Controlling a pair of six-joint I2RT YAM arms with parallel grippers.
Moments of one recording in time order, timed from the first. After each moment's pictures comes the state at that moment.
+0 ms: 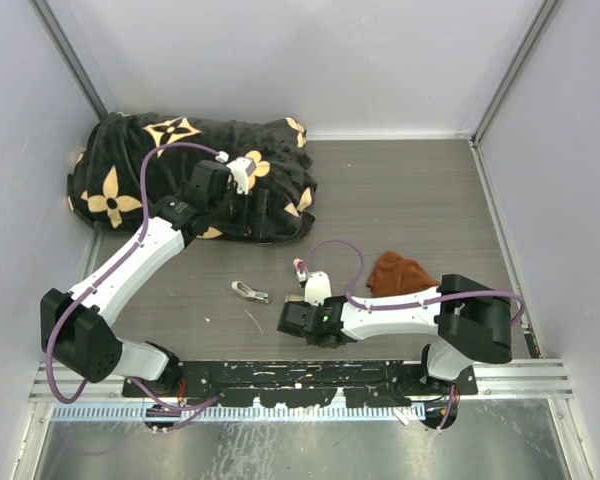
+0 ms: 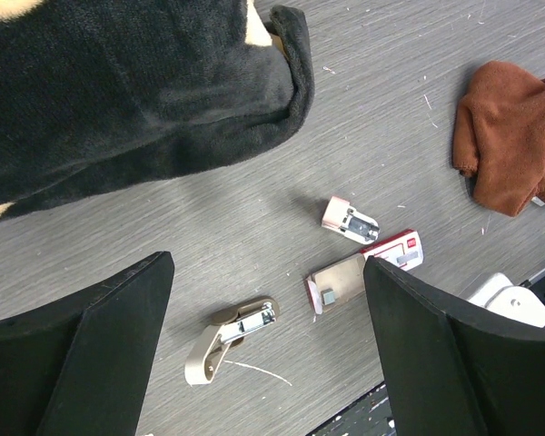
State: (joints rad) left arm -0.48 1.39 1.23 -0.58 0.21 -0.27; right arm 1.31 1.56 0.84 -0.60 0.47 1.07
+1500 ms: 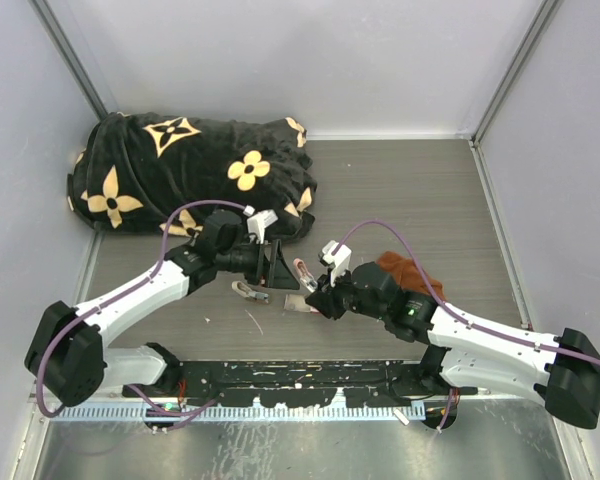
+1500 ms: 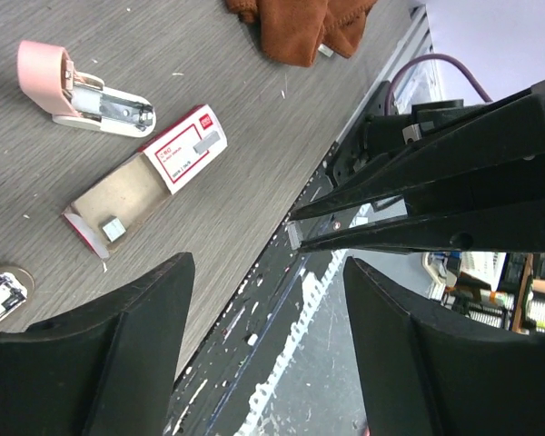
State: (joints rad) left arm -0.62 1.23 0.77 -0.17 0.67 -0.58; right arm 0.99 0.93 0.51 -0.01 -0.05 0.29
